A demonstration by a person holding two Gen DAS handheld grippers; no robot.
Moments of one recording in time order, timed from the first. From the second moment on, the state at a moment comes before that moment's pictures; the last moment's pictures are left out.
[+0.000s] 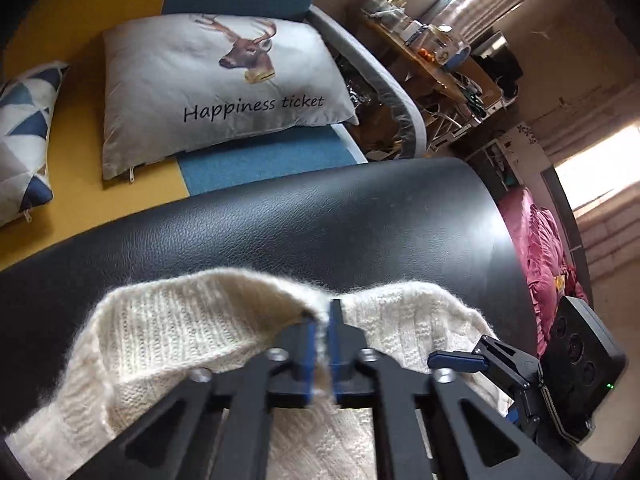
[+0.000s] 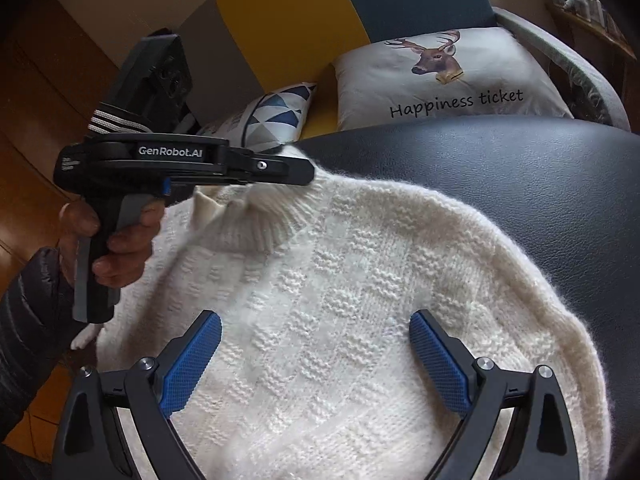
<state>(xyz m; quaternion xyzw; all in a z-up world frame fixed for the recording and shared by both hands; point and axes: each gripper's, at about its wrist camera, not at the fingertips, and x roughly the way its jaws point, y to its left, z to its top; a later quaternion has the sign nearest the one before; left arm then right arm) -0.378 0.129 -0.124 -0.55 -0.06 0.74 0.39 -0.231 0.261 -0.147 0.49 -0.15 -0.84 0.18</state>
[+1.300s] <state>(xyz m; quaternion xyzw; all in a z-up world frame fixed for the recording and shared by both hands) -0.254 -0.019 -0.132 -0.48 -0.03 0.83 0.28 -0.347 0.182 -0.121 0.52 -0.35 -0.72 0.31</state>
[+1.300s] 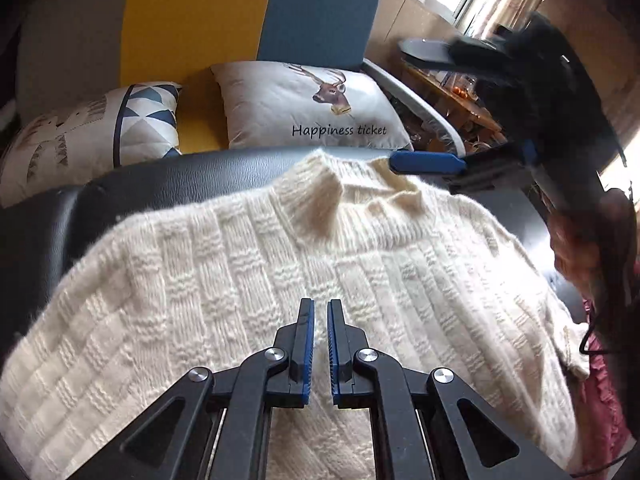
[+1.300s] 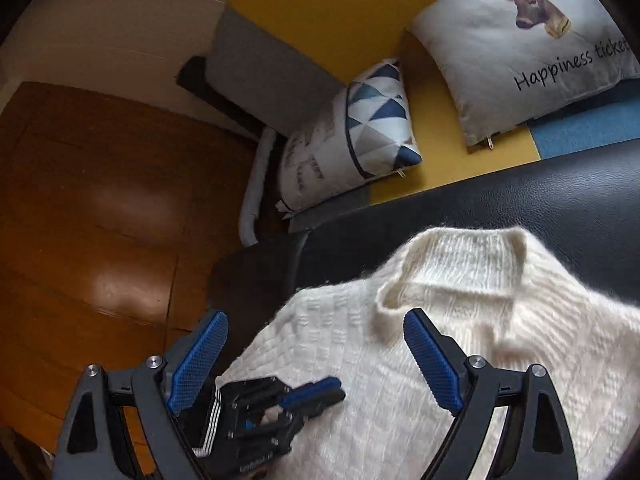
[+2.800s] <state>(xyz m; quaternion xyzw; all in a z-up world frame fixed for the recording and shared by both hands) -0.170 -0.055 -0.105 -0.49 -0.15 0.83 0.23 -0.088 0.399 -0.102 0.47 -0.35 -0.81 0.02</state>
